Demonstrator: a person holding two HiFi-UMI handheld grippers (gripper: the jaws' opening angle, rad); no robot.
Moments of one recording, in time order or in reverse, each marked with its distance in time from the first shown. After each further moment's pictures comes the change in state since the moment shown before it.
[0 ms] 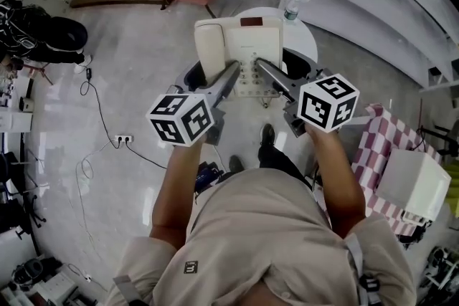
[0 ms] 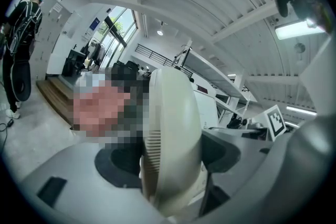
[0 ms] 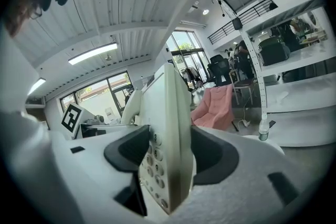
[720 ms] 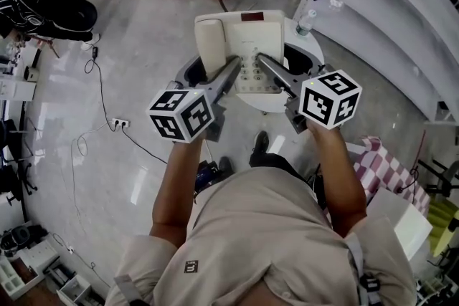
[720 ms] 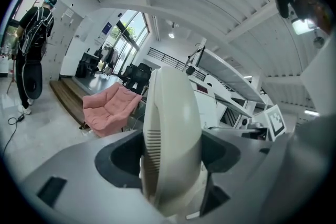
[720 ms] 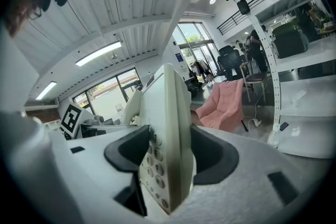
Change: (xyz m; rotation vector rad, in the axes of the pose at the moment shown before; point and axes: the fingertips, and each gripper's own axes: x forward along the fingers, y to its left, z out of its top) left arm 0.083 0.031 0.024 -0.050 -0.034 0.148; right arm 0.059 -0.080 0.037 -0.013 0.071 0.139
